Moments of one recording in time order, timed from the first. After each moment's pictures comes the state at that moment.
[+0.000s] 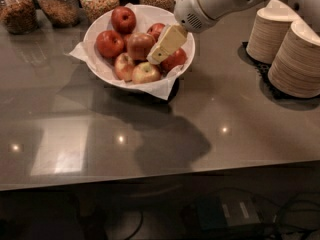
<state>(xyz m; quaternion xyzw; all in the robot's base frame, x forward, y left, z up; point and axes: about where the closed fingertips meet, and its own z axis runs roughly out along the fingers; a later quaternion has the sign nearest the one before) 0.638 -0.025 0.982 -0.55 0.72 0.08 0.42</state>
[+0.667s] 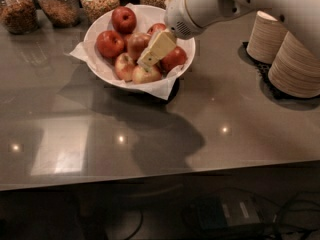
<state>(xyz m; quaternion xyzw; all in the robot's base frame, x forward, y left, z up) 0.643 -0.001 0.971 -0.56 0.70 0.09 0.44</state>
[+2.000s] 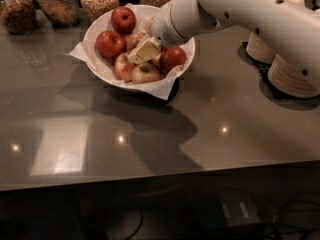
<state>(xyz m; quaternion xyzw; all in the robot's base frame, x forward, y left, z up) 0.657 0.030 0.945 -0.56 0.69 0.11 0.45</state>
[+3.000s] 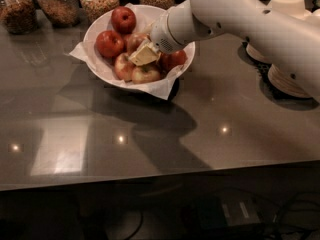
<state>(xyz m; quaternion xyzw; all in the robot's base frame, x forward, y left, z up) 0.672 0.032 0.924 -0.55 0.70 0.10 0.45</state>
